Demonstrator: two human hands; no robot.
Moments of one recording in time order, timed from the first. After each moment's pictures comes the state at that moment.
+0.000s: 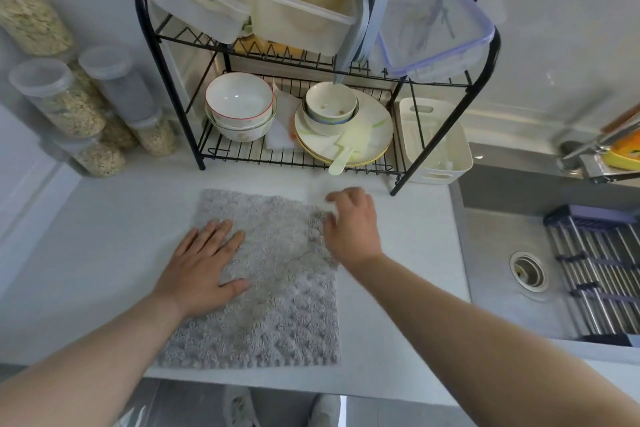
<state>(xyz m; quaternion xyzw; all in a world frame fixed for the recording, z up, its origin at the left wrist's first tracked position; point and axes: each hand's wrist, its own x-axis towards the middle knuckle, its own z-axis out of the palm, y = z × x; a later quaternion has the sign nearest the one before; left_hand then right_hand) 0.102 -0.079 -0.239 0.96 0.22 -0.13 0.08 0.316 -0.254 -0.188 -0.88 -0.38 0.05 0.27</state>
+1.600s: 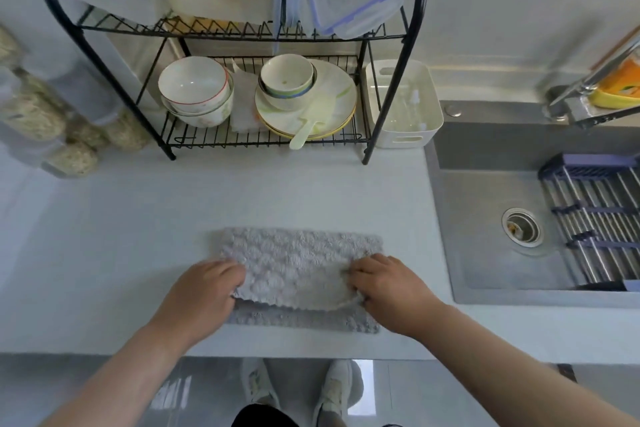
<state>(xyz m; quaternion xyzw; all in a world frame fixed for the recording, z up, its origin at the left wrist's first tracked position) 0.102 -0.169 -0.198 0.98 0.11 -0.06 0.15 0.310 -0.426 -0.209 -0.79 -0.59 0.12 0.10</state>
